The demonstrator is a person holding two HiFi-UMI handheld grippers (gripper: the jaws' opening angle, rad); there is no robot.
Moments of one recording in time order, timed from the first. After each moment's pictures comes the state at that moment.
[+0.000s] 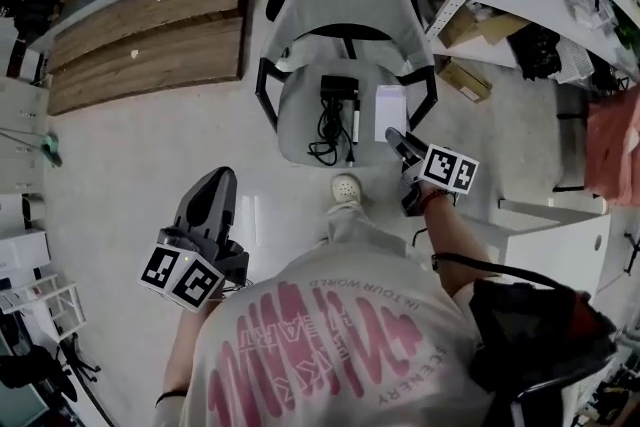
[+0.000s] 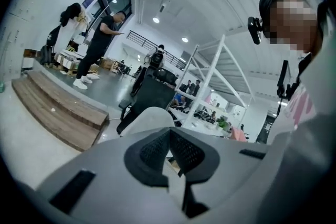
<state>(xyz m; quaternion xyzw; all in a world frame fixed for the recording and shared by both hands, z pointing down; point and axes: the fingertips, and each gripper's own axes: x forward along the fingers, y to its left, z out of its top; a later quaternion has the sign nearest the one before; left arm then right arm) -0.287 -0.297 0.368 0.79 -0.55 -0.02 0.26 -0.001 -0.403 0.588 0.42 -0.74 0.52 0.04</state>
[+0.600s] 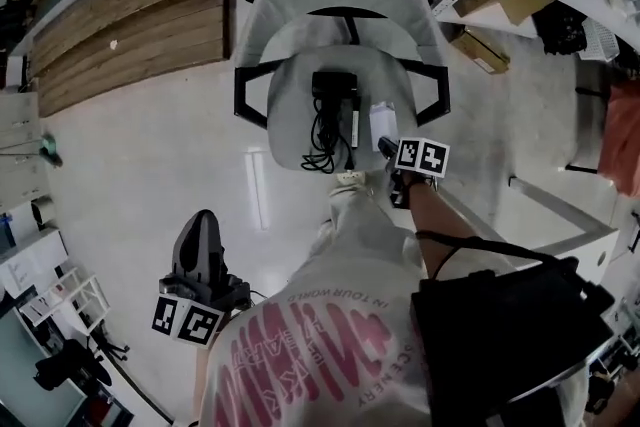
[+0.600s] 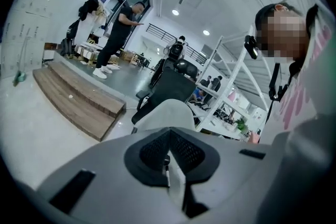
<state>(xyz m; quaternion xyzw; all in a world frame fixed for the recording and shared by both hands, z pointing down) -0.305 -0.347 0.407 0.71 -0.62 0.01 0.34 0.017 -0.416 0.763 0.45 -0.60 0.60 0.27</state>
